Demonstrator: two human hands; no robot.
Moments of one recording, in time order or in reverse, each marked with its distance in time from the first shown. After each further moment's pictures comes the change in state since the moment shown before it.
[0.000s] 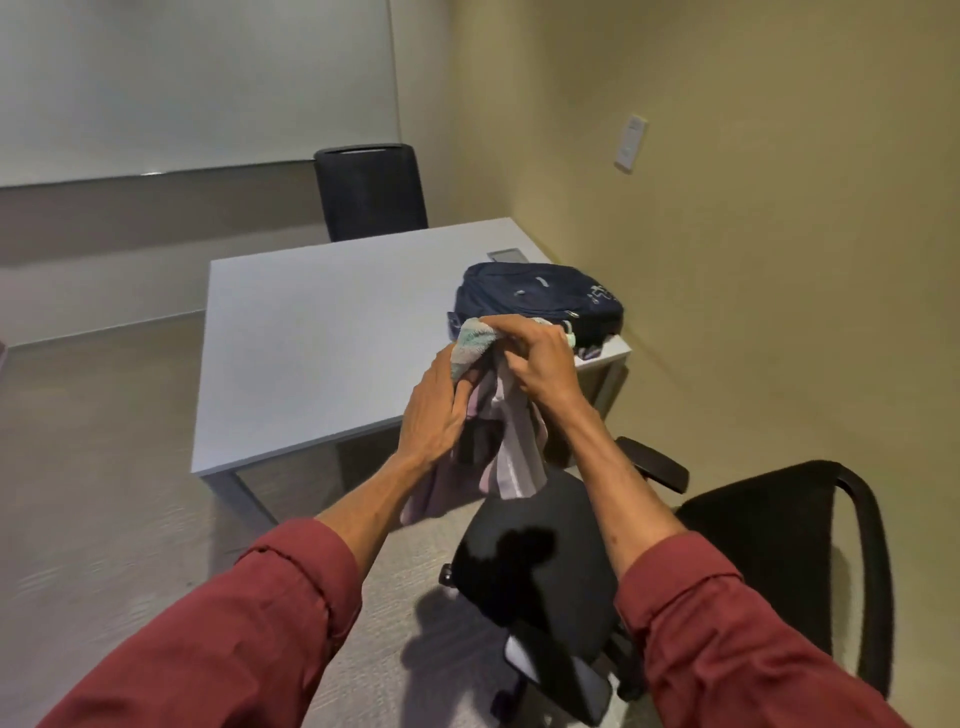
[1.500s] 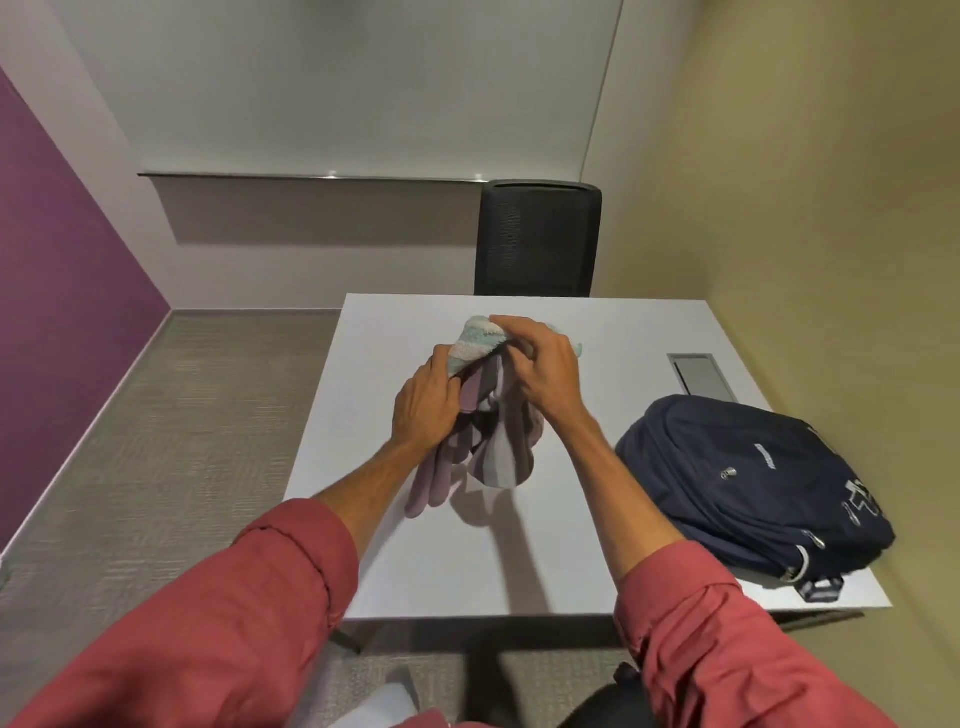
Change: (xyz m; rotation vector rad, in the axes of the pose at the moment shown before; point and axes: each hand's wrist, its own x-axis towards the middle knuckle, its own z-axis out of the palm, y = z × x) left_hand 0.385 -0.298 -0.169 0.163 0.240 -0.289; right_hand 0.431 0.031 0.362 0.273 -0.153 -0.090
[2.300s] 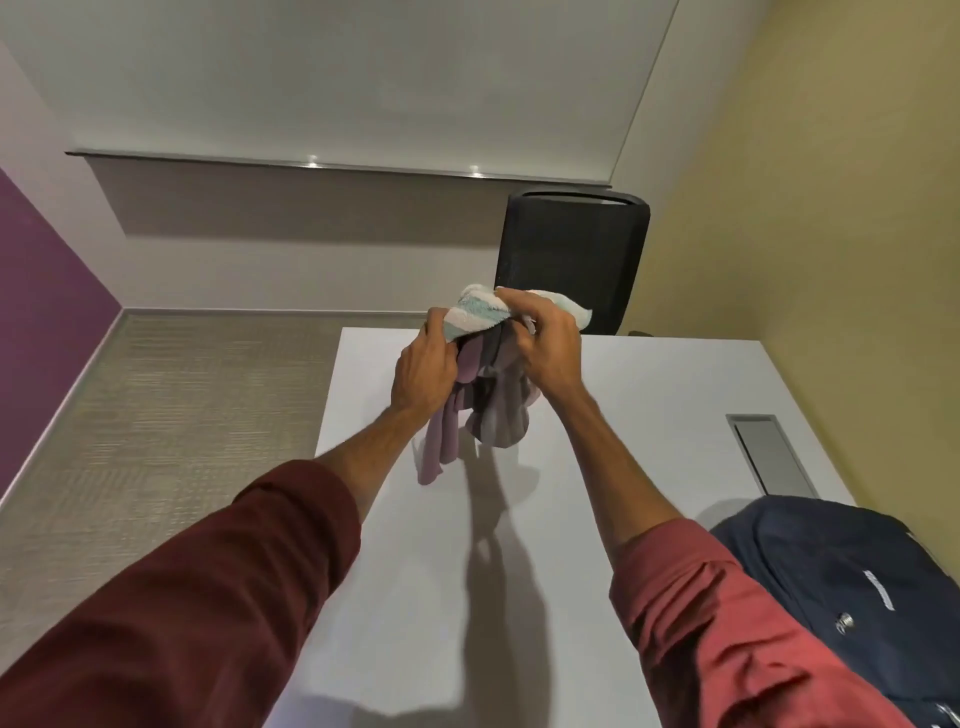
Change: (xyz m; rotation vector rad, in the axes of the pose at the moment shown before) left_hand 0.305 -0.099 -0.026 -0.034 0.039 0.023; right_hand 0.264 0.052 0.158 0.015 0.037 0.069
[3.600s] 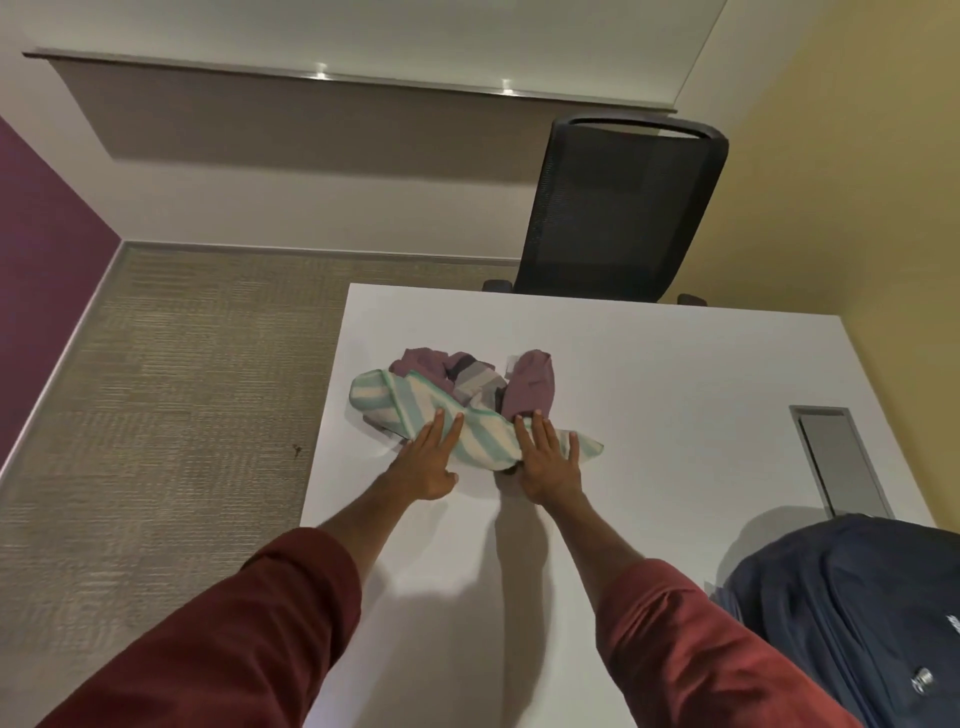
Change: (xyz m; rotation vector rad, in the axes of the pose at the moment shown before) left_hand -0.073 -0.204 0.106 0.443 -0.849 -0.108; right_hand -0.146 0.193 0.119 -0.694 -0.829 0.298
